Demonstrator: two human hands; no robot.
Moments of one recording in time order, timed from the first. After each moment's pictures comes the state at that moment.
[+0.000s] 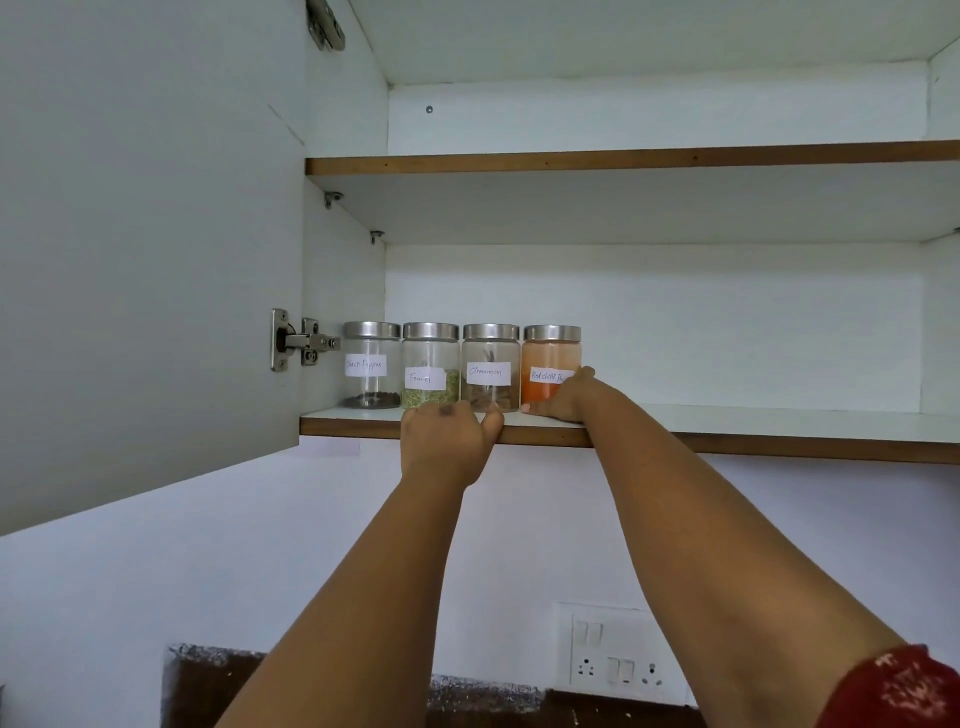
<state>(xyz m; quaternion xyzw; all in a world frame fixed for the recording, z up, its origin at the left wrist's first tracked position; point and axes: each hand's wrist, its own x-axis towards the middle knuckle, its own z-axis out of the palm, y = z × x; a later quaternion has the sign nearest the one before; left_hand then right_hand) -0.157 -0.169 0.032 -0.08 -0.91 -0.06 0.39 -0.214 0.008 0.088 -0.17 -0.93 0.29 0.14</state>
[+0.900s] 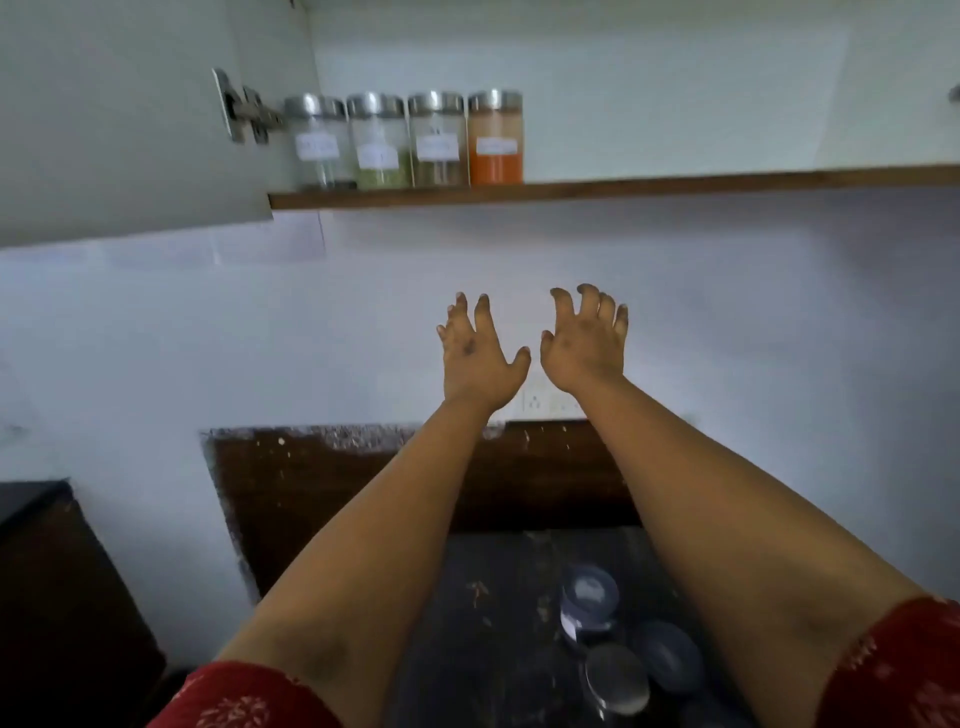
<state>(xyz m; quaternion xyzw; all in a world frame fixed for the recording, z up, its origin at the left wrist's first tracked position) -0.046 -0.129 -0.148 -0.20 -0.89 -0.31 0.26 -0.018 -0.002 -0.132 -0.15 -0.93 0.05 0.34</state>
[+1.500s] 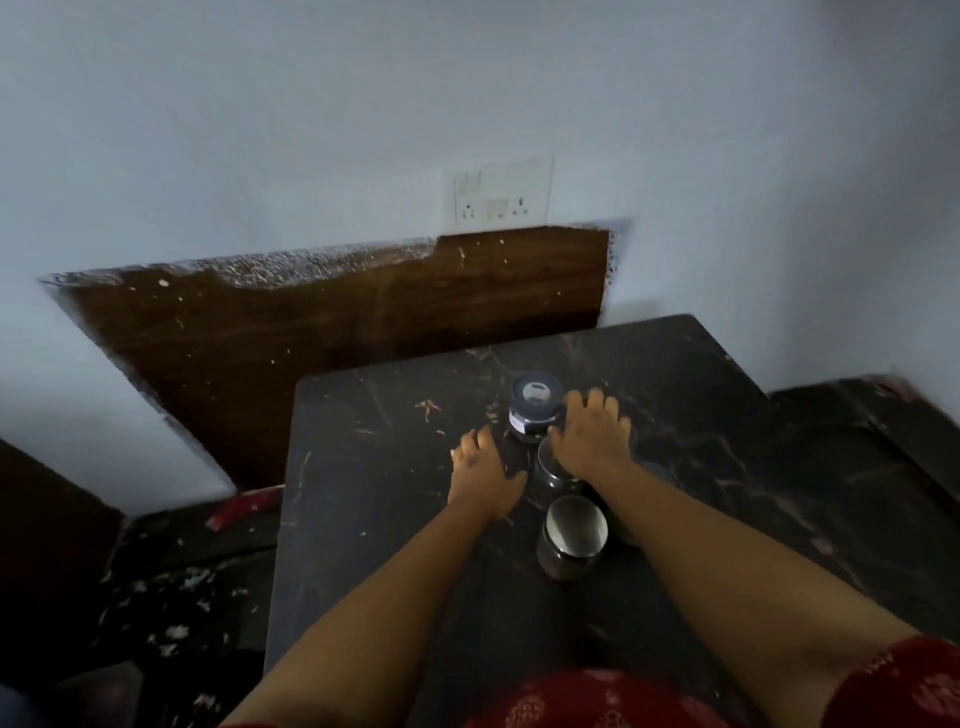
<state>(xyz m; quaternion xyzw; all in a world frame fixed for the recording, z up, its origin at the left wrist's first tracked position) 0.090 -0.153 -0.450 -0.19 -0.92 -0.29 -0.18 0.132 -0.001 -0.417 -0.28 -0.95 0.11 0.02</state>
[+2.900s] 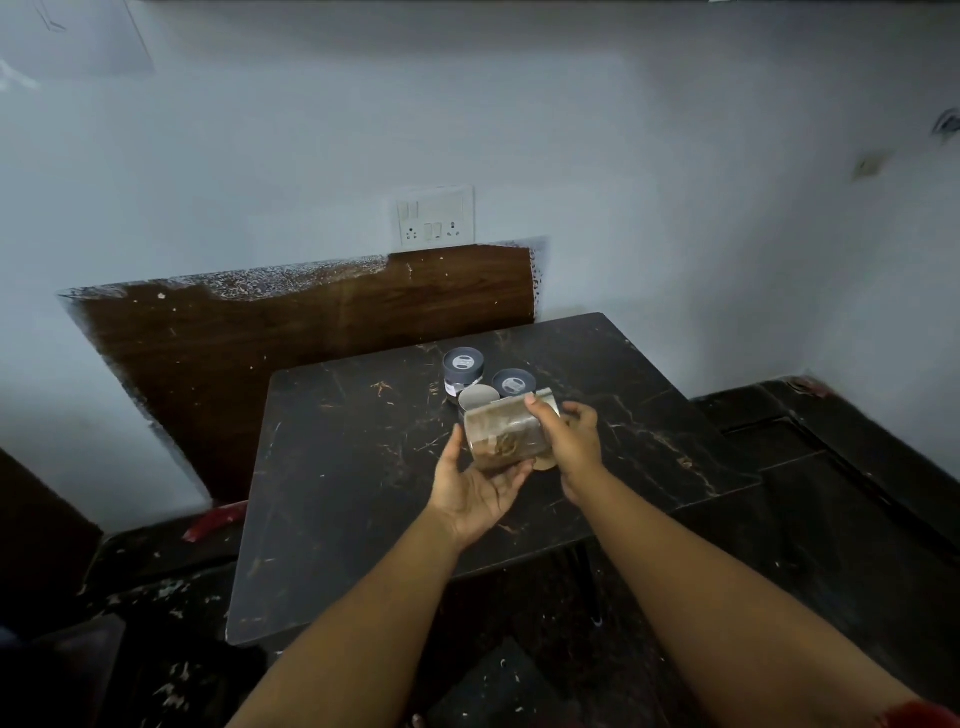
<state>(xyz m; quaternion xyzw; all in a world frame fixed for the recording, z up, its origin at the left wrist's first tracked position) 0.295 -0.166 -0.410 0.11 -0.24 -0.81 -0.52 0.349 -0.027 -0.374 -0.36 -0.59 0.69 0.20</state>
